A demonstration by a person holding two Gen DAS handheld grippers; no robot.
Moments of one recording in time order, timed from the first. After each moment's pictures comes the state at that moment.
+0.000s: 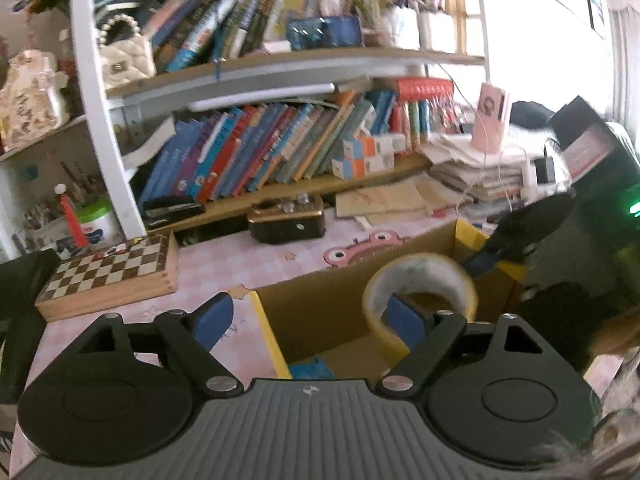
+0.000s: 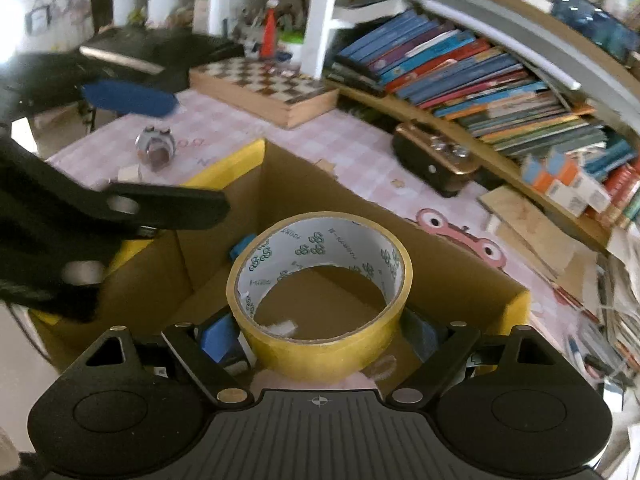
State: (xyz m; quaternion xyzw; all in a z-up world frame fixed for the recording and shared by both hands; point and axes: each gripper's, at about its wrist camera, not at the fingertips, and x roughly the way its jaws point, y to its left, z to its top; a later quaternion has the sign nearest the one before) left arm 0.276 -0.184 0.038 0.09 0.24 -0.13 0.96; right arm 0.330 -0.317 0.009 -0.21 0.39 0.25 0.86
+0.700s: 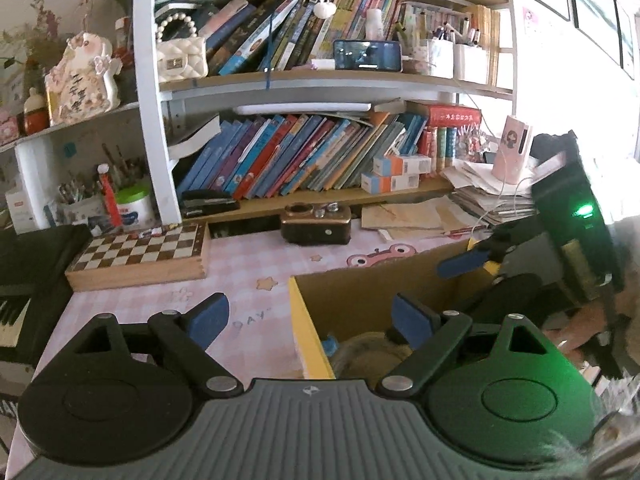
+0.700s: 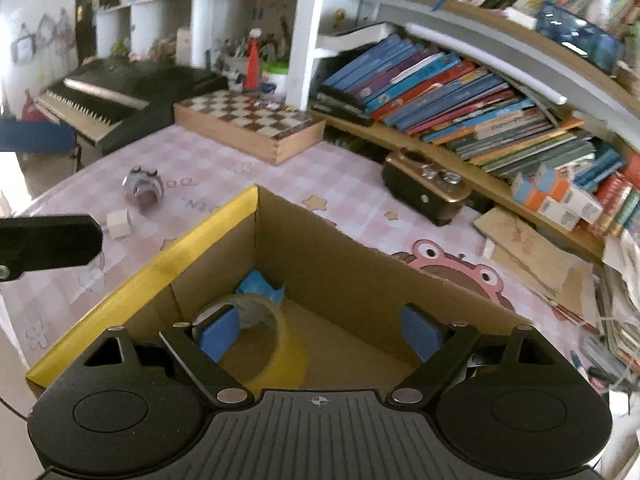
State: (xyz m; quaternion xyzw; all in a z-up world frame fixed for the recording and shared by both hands) left arm 0.240 -0.155 0.050 0.04 0.23 -0.08 0.97; right arm 0.325 -0.313 0.021 -0.16 0.34 0.23 0.90
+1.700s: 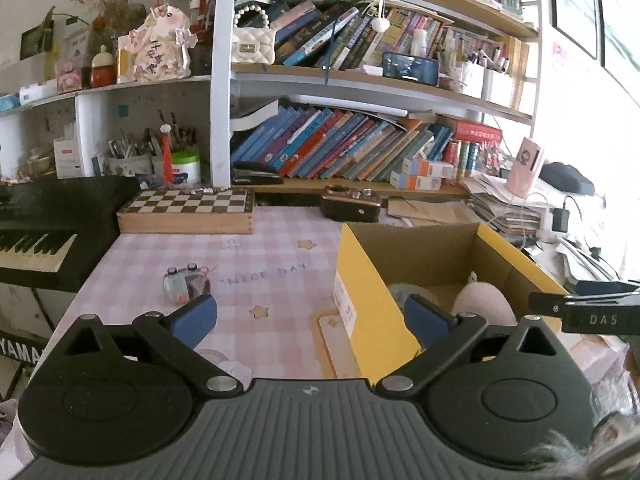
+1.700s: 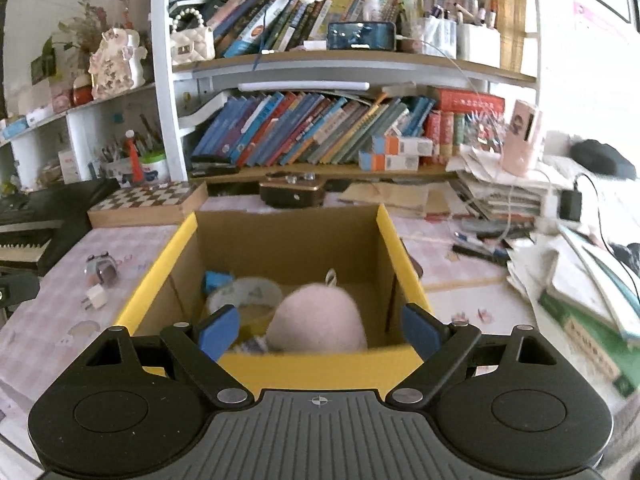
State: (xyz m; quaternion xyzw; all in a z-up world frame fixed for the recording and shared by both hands) left arm 0.141 -0.080 0.035 -0.02 0.23 -0.06 0.97; right arm 0.165 -0.346 0.031 0.01 0.28 0.01 0.96
